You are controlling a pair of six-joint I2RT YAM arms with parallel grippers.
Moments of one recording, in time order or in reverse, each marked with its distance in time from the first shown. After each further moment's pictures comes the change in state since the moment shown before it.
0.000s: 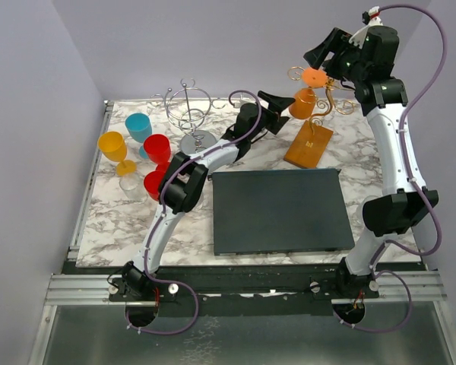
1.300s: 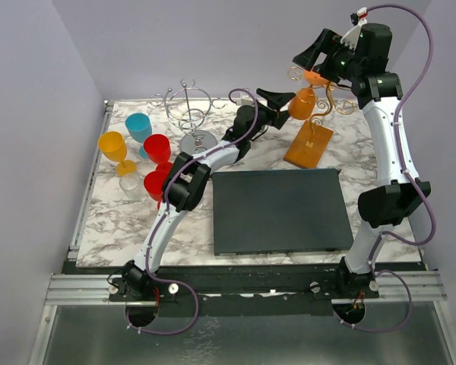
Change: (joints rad) left arm 0.013 0.085 0.062 0.203 0.053 -0.090; right arm 0.000 0.106 0.122 -0.094 -0.148 0.014
